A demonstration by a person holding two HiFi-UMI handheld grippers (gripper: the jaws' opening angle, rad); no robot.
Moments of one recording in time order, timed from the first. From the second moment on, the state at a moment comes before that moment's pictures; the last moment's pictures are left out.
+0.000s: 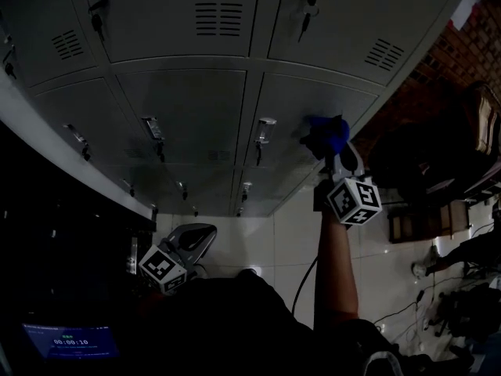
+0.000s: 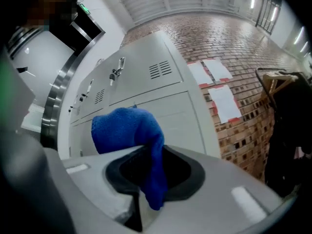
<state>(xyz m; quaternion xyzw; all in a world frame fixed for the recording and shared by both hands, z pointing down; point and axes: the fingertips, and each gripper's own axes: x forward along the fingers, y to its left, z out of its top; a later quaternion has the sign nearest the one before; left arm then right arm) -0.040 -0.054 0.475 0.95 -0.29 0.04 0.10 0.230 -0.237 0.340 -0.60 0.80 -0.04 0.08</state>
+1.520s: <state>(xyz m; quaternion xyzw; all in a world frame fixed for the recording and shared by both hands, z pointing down) -0.060 -0.050 0.478 0.94 -0.32 0.04 0.10 0.162 -0.275 0.398 -0.54 0.83 -0.09 0.01</state>
